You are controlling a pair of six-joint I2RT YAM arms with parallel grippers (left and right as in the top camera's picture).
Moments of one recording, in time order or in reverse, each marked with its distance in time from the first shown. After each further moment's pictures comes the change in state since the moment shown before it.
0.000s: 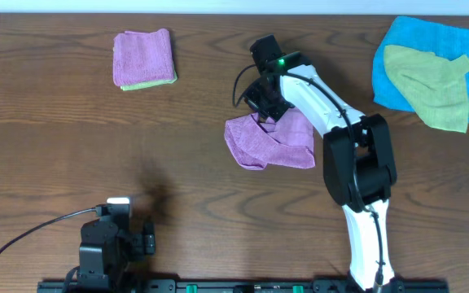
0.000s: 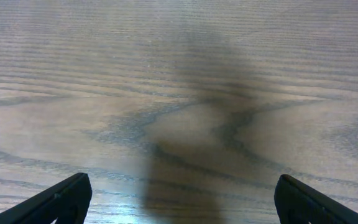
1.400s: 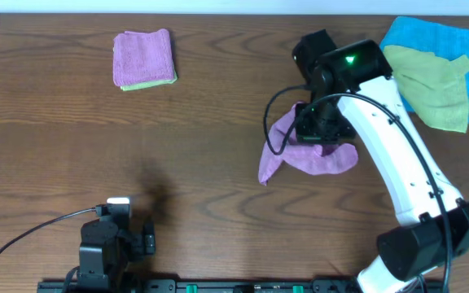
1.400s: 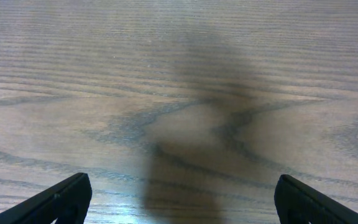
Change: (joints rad) left arm 0.000 0.000 0.000 0.000 0.000 0.000; right arm -0.014 -0.515 -0.027 -0.742 0.184 -0.662
